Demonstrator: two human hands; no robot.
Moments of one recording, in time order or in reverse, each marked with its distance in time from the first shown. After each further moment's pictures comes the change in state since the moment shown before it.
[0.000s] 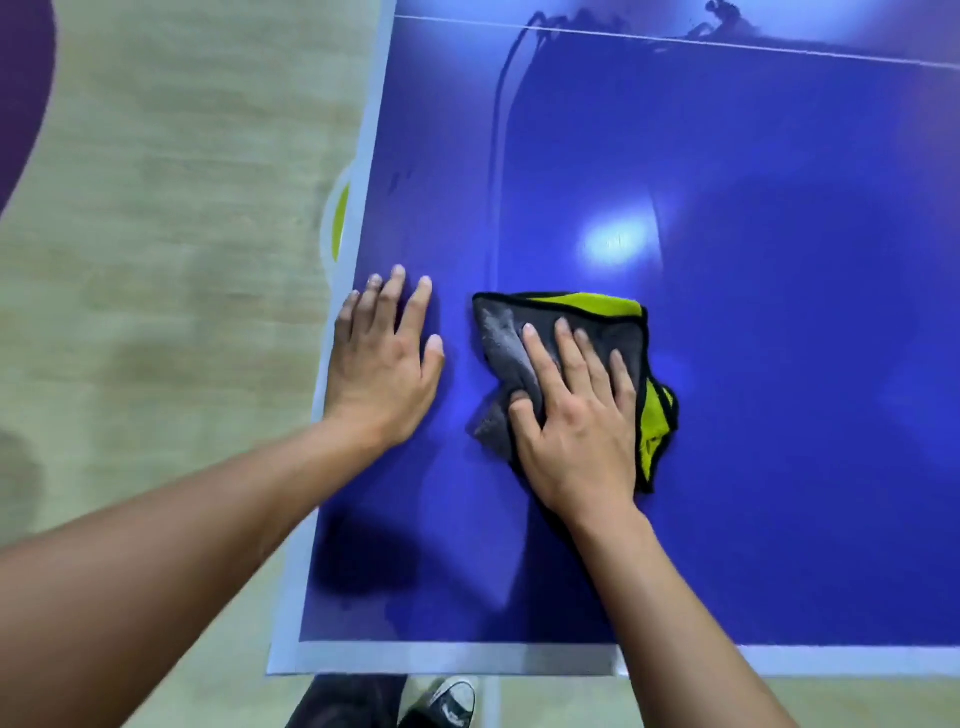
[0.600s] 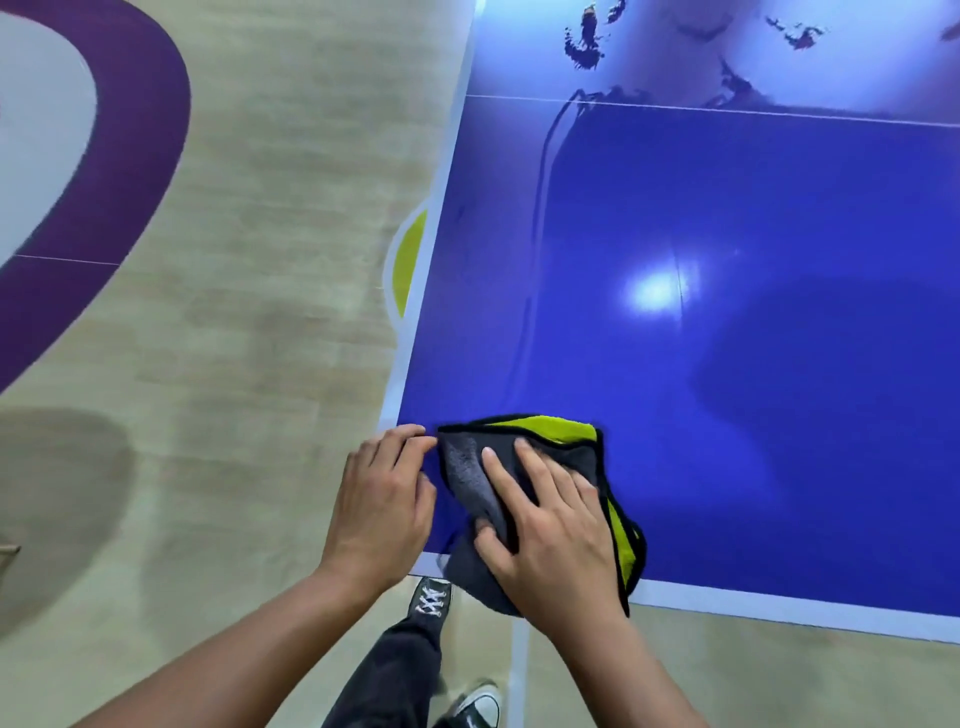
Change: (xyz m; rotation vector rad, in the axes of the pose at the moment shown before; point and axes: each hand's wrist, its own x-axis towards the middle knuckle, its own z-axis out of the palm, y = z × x) left_hand -0.186 -0.011 -0.024 -0.099 0.076 -0.020; right_hand -0.143 -0.032 0.005 0.021 -0.042 -0.235
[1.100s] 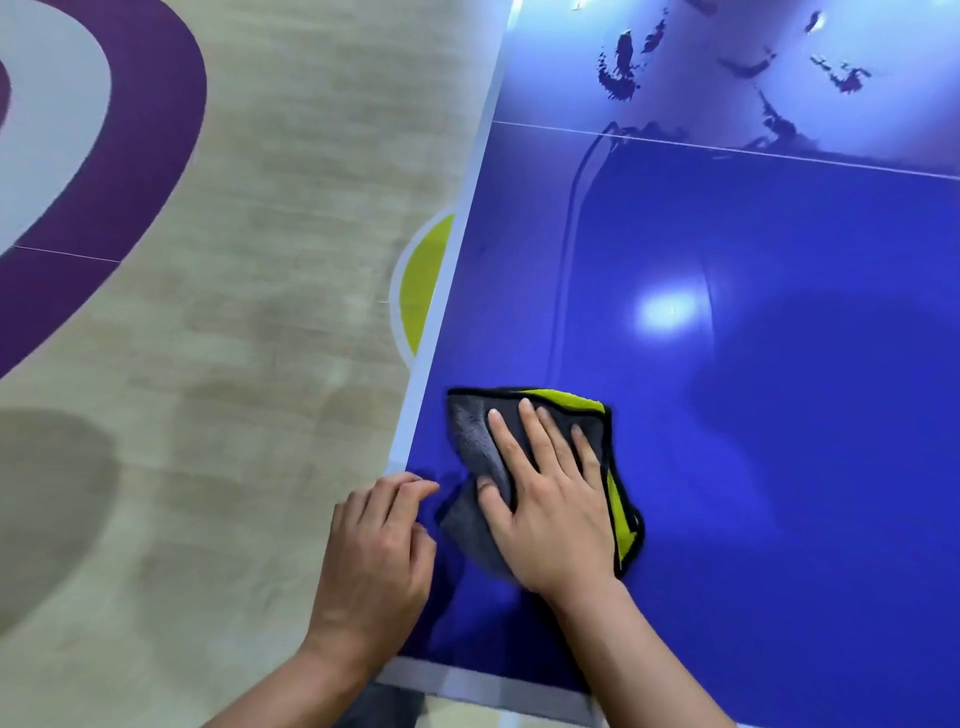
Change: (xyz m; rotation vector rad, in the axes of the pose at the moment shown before) left_hand 0.032 -0.014 0.008 -0.074 0.084 -0.058; right_hand 0.119 0.009 0.012 -0.029 -0.005 -0.023
